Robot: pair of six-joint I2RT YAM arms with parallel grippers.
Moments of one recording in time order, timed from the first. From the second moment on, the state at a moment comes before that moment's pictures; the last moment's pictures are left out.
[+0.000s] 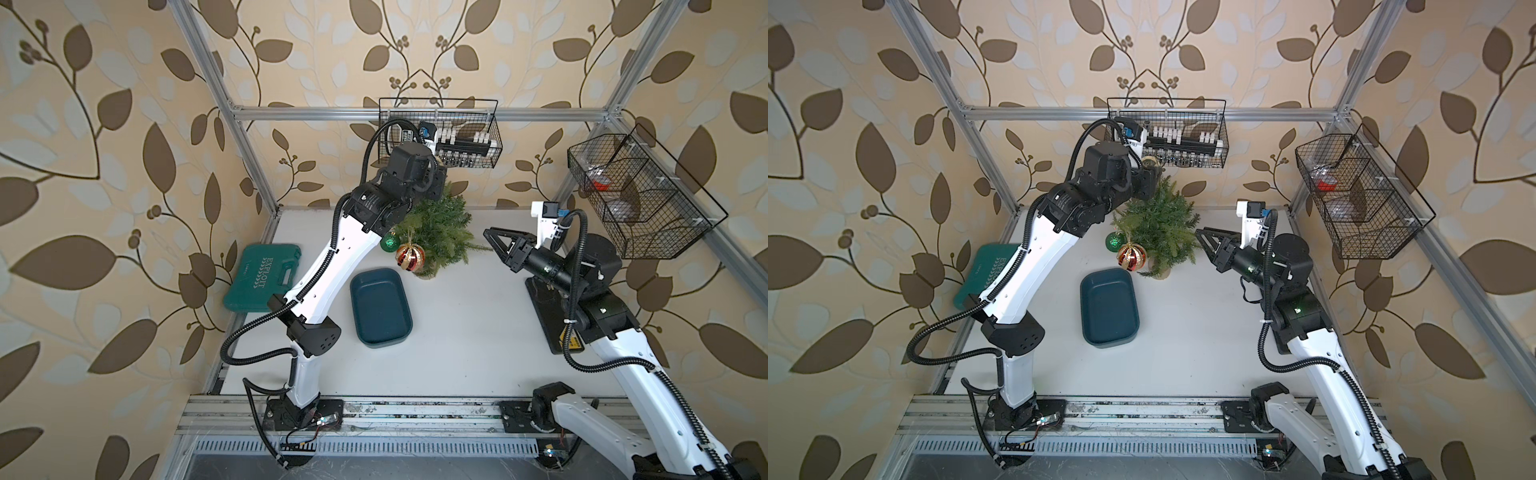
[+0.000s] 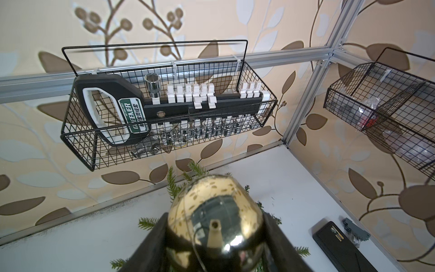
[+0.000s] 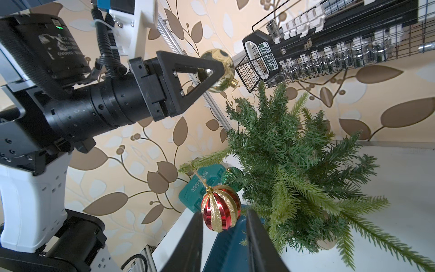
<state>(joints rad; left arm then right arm) -0.71 1.95 2.52 -0.84 -0.27 -0.17 0.23 0.91 1.03 -0.12 -0.51 0.58</state>
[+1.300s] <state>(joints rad) -0.71 1.88 2.42 -0.84 -0.19 -0.21 0.23 0.92 0.99 -0.10 -0.51 0.60</state>
